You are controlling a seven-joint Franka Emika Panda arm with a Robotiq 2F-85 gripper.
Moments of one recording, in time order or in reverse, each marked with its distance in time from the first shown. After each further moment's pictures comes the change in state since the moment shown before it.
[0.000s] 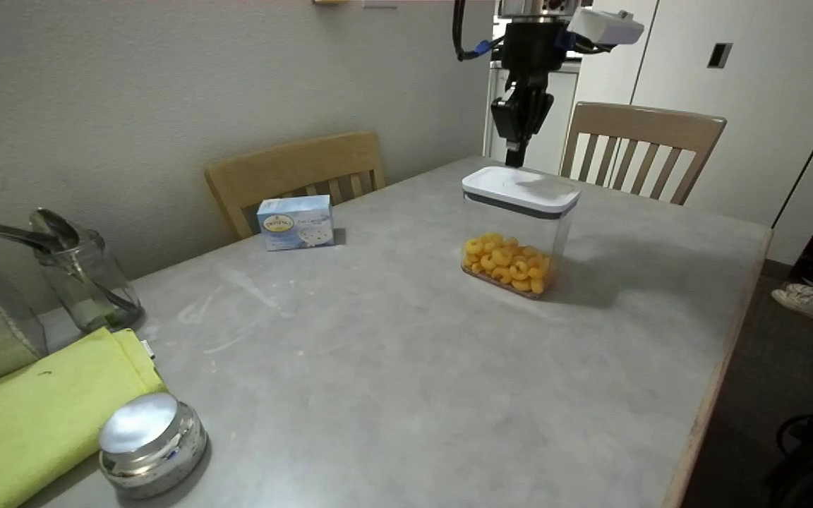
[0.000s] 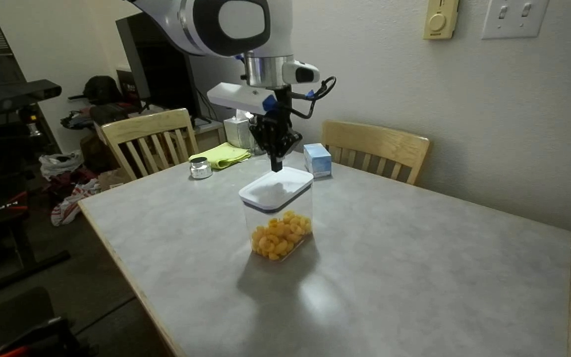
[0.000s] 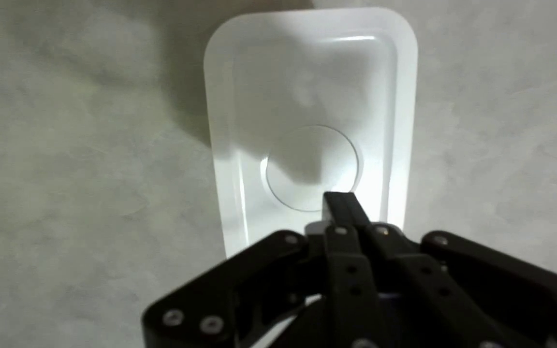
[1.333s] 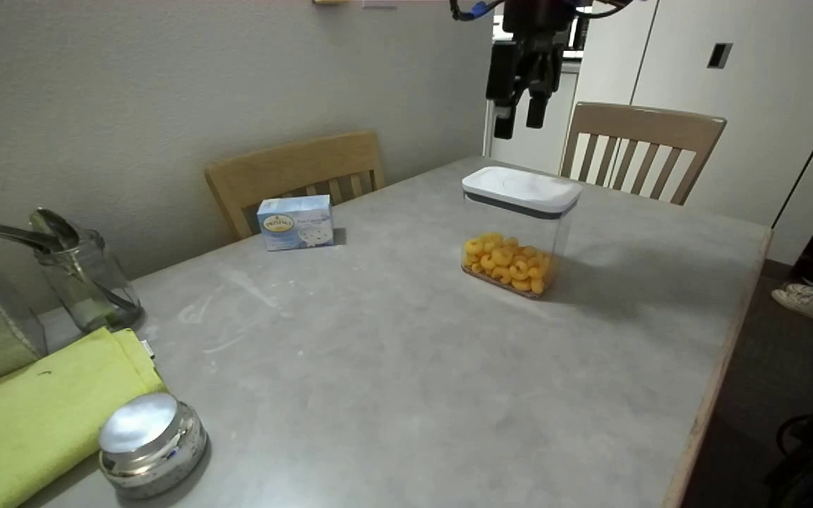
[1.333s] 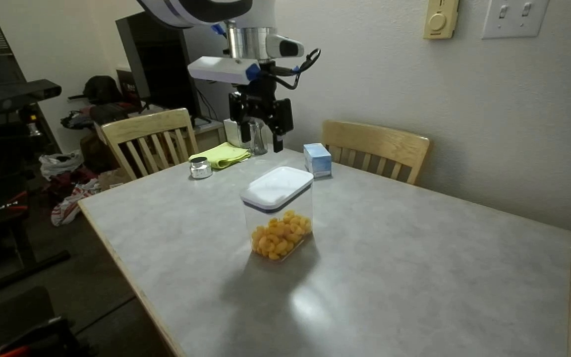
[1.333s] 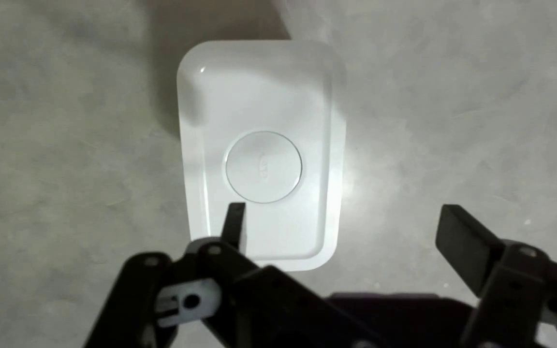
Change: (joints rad) arm 0.035 -0.082 0.003 -0.004 -0.008 -0.095 -0.007
